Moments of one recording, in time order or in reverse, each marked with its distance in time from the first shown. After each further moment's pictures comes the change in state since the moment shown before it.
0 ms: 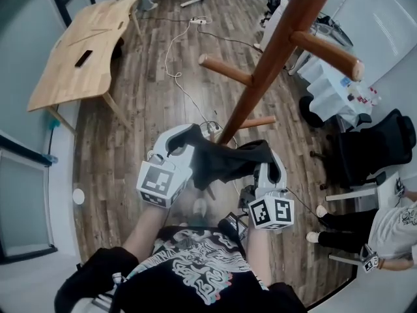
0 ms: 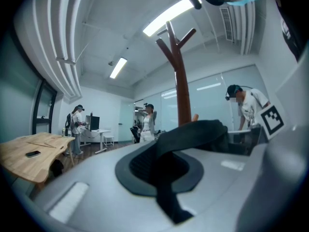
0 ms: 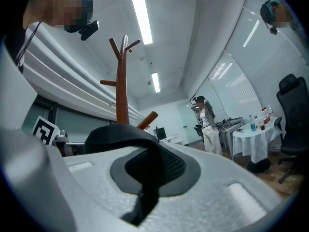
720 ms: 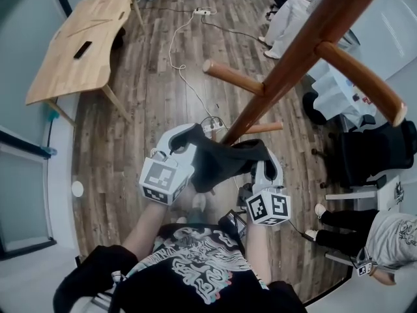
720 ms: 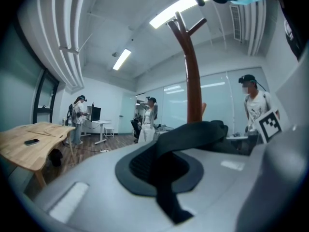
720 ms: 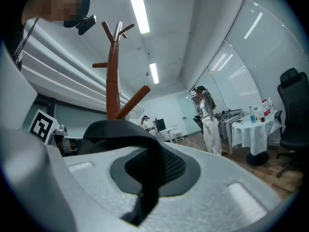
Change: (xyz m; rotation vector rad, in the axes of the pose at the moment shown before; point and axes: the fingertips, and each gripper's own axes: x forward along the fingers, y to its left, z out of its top) left arm 0.026 0.016 -0.035 -0.080 0.070 0.013; right arm 0.031 -0.017 -0.049 0.014 0.110 -0.003
